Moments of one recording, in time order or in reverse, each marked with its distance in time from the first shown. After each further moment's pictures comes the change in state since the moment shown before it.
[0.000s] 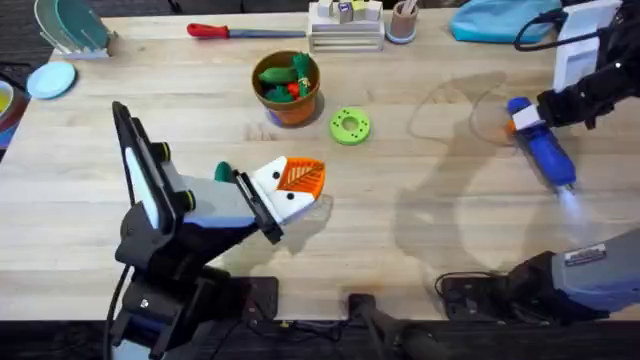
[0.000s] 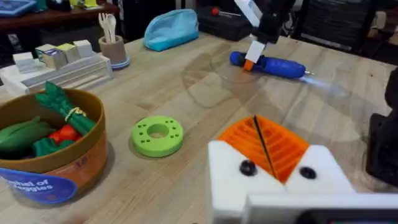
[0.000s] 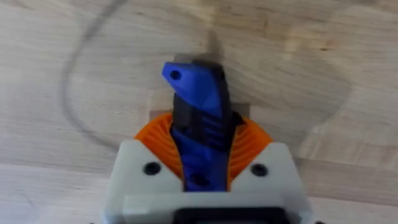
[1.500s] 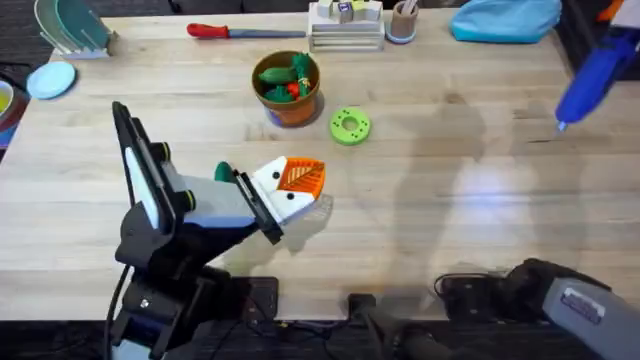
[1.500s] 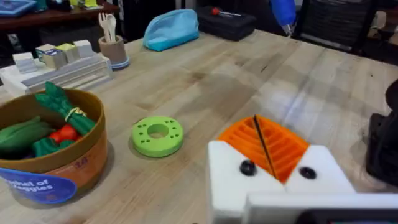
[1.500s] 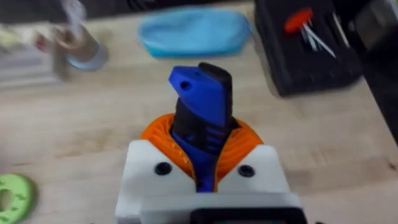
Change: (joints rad) left arm 0.000 0.000 0.000 0.000 0.000 0.000; right arm 0.065 -0.706 -0.067 0.135 -0.073 0.468
